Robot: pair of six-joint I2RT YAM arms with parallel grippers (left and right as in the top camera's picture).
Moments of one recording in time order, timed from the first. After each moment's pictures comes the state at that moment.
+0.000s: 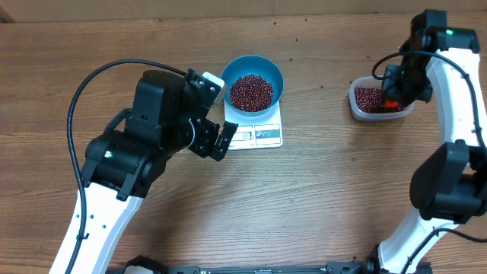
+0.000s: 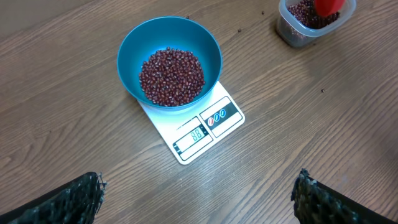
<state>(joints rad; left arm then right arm) -0.39 1.24 1.39 -0.96 0.19 0.08 -0.15 2.00 1.84 -1.30 0.04 0.14</state>
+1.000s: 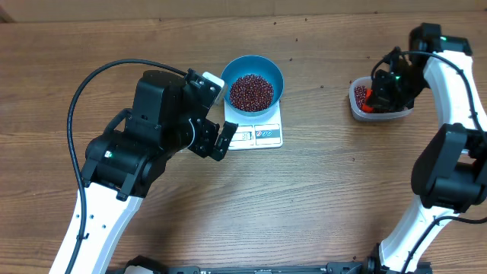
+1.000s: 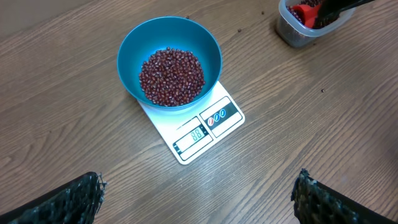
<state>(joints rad) -0.39 1.24 1.39 -0.96 0.19 0.08 -0.21 2.09 1.80 -1.26 -0.33 0.04</state>
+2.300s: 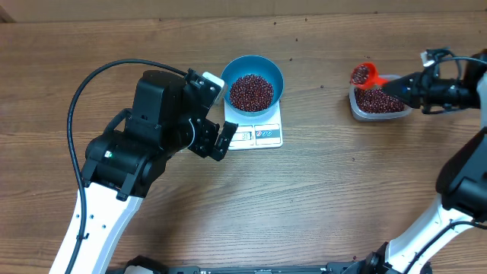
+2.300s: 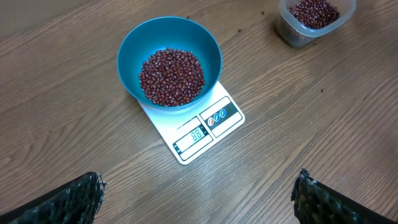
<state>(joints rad) -0.39 1.24 1.39 -0.96 0.19 0.08 -0.45 2.10 1.79 -1.43 -1.09 -0.37</state>
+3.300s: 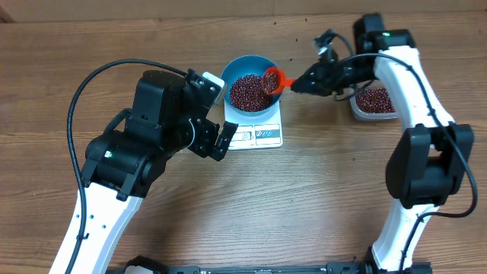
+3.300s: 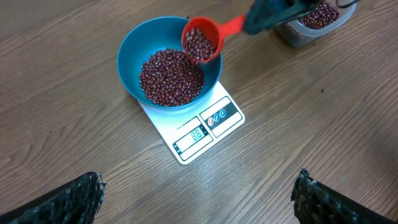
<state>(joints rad) -0.39 1.24 1.39 -0.96 0.19 0.08 0.09 2.10 1.86 -1.19 -0.90 -0.08</state>
